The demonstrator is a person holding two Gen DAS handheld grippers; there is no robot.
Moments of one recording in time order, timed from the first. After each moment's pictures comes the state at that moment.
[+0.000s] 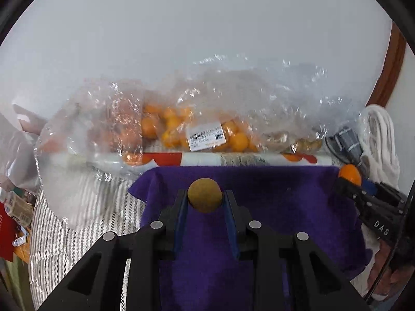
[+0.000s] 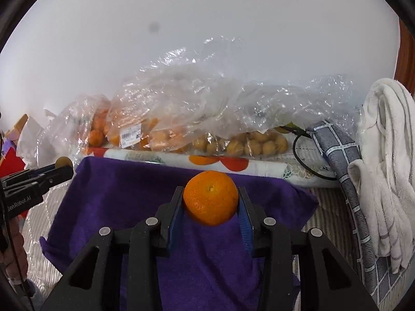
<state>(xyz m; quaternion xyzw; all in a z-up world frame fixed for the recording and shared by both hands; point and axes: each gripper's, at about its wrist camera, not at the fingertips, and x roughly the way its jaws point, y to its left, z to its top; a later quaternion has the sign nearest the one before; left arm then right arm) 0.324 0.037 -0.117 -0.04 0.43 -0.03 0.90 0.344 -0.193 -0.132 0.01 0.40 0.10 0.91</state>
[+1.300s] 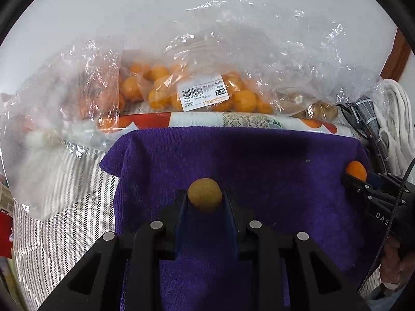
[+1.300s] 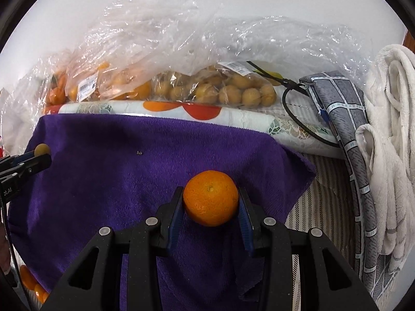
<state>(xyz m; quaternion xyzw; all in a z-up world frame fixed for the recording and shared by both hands) 0.344 0.024 -0.170 -0.03 0.48 -0.03 0.87 0.378 -0.202 -0.195 -0.03 0.49 0.06 0.87</state>
